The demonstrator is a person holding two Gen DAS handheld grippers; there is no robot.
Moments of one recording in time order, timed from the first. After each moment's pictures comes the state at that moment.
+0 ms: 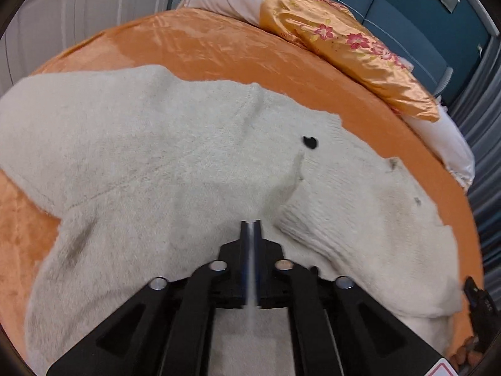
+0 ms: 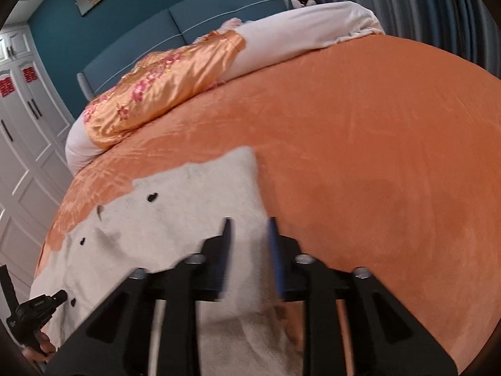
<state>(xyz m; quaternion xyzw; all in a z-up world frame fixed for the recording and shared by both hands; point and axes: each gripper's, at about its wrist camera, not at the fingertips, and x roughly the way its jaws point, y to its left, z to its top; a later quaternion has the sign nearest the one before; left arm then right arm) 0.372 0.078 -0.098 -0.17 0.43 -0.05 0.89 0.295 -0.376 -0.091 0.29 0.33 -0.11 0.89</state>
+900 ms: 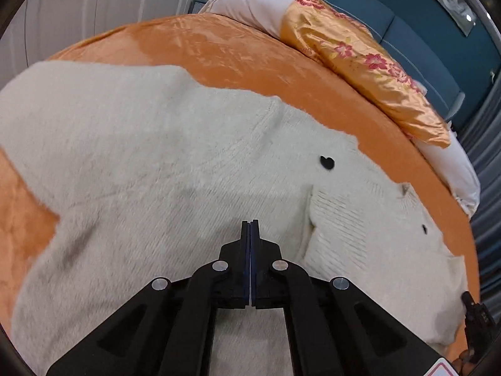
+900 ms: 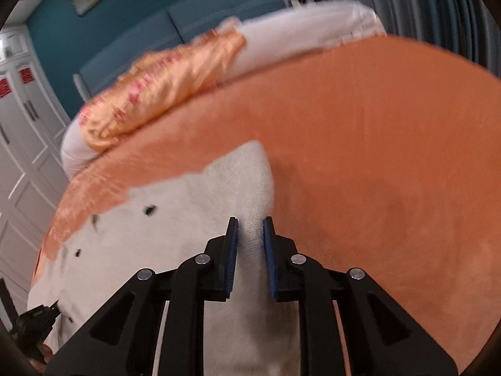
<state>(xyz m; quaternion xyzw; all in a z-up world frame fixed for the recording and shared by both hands) 0.376 0.081 -0.106 -0.20 0.40 -0.02 0.89 0.300 -0.367 -0.094 0.28 0.31 -0.12 0.90</state>
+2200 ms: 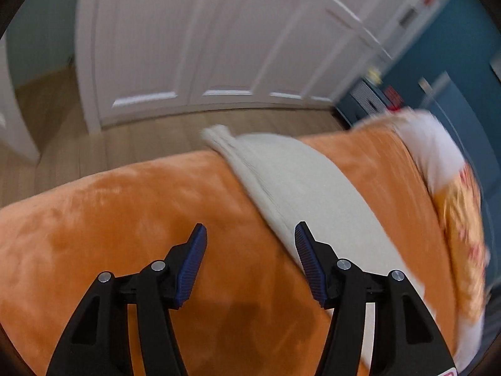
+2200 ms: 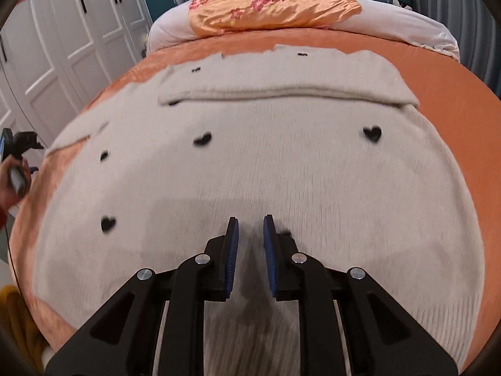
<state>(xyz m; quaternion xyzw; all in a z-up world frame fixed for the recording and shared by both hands) 0.308 0.451 -0.098 -0.39 0.31 0.26 0.83 0.136 -0.150 -0.084 0.13 0.43 0.04 0.89</state>
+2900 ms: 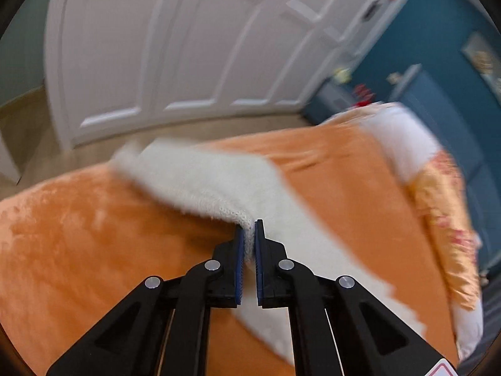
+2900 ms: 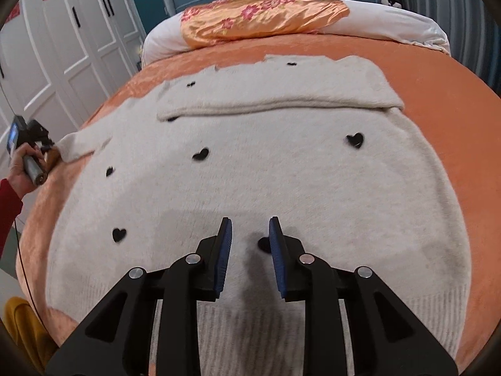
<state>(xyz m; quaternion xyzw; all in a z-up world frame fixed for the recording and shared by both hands) 0.338 0.363 -0.038 -0.33 0.26 0.20 0.88 0.124 -0.168 -0.065 0.17 0.41 0.03 0.89</state>
